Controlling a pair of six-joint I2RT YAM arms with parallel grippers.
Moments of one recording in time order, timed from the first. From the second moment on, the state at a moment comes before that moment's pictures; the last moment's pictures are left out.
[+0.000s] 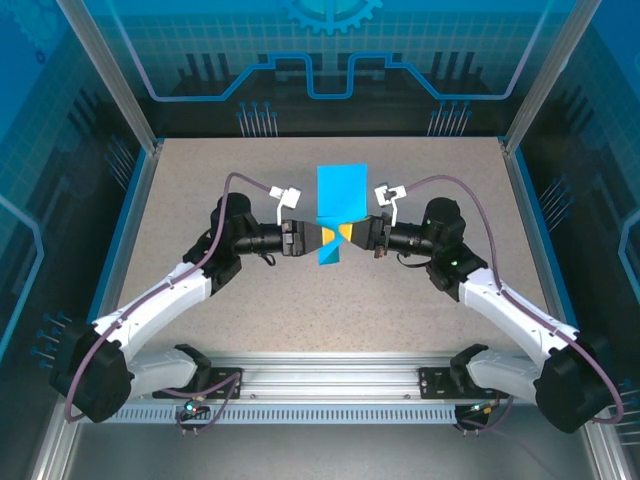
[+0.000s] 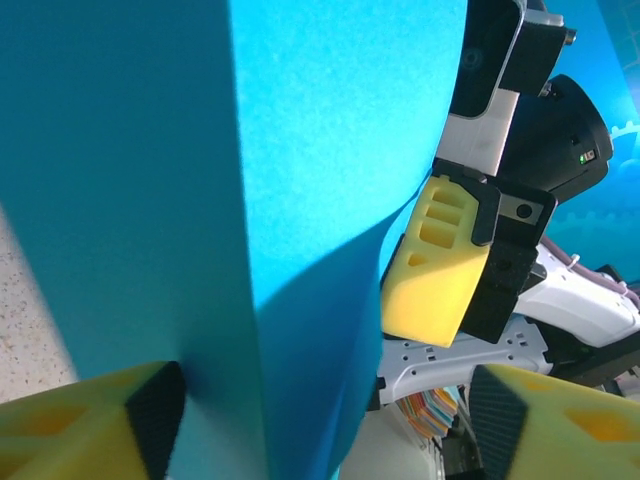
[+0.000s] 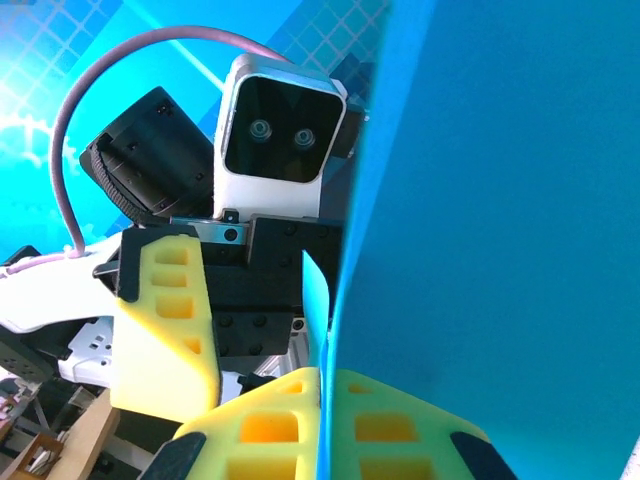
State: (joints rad) left arm -0.49 1.18 0.80 0.22 0.85 -0.85; right arm 0.49 1.12 0.73 0.33 -0.83 0.74
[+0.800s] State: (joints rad) left arm -0.50 1.18 0.82 0.08 0.79 -0.78; right arm 0.47 1.03 0.70 0.18 -0.75 0.70
